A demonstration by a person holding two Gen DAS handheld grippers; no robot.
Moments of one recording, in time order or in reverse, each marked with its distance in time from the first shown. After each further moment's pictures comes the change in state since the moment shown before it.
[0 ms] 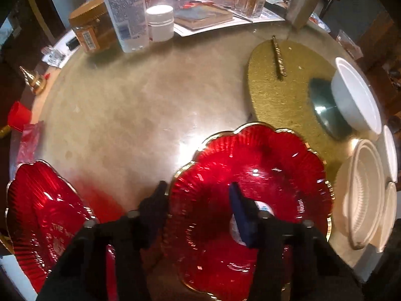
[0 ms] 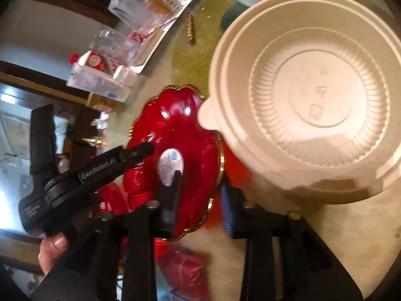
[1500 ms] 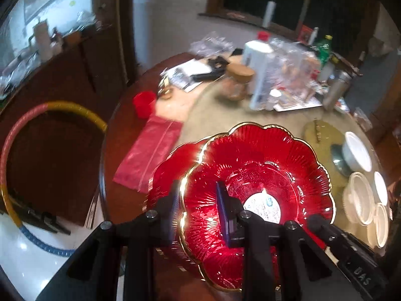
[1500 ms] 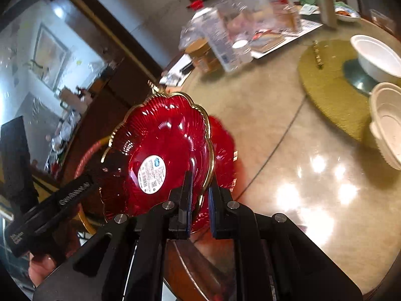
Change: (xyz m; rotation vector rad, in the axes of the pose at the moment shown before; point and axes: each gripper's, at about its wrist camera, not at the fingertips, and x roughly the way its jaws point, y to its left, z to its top) left arm -0.135 0.169 -0.113 -0.274 -0.349 0.074; right arm 0.003 0.160 -0.101 -0.474 -0.019 0.045
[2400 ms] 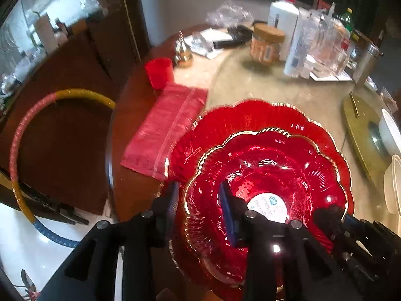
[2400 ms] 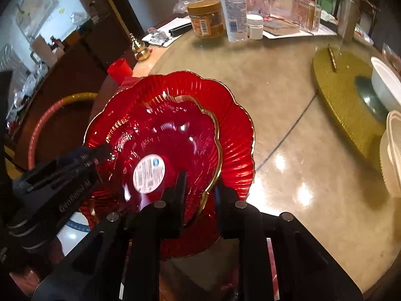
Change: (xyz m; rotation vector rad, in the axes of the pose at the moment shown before) left arm 0.050 0.013 -0.015 0.048 0.081 0.139; right arm 0.067 0.025 -0.004 -0.172 0.132 -0.251
